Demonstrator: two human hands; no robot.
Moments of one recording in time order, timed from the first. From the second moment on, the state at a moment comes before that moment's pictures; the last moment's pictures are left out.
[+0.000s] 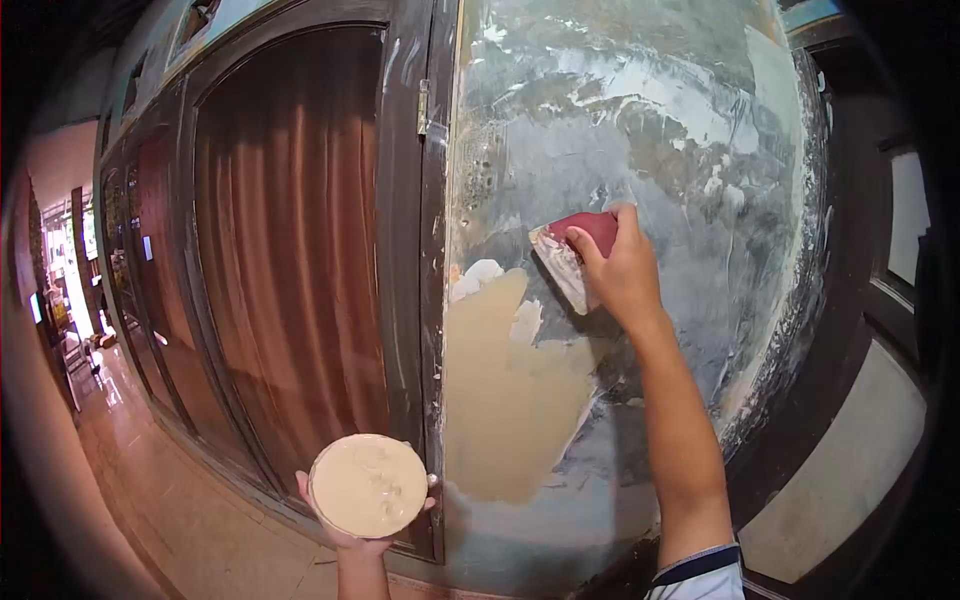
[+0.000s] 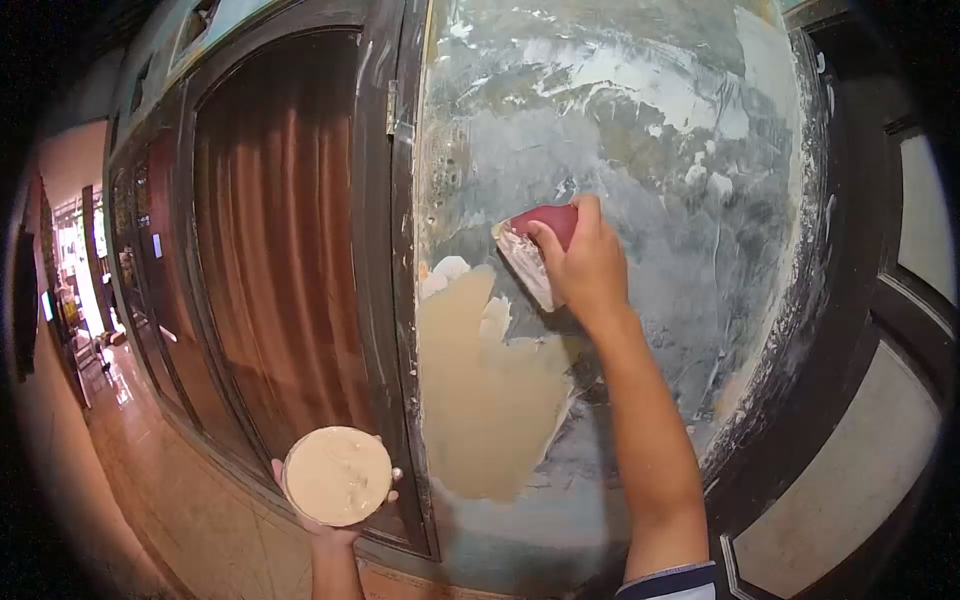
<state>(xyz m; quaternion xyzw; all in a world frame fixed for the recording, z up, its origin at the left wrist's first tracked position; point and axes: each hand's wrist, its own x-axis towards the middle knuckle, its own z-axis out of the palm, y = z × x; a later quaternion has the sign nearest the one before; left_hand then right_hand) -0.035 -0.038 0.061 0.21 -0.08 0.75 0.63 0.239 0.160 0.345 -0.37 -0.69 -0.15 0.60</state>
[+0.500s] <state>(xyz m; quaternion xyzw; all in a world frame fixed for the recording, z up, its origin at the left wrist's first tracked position) 0.019 0.014 0.057 0.24 -0.07 0.59 0.77 0.227 0.121 0.123 -0.31 -0.67 0.61 0.28</state>
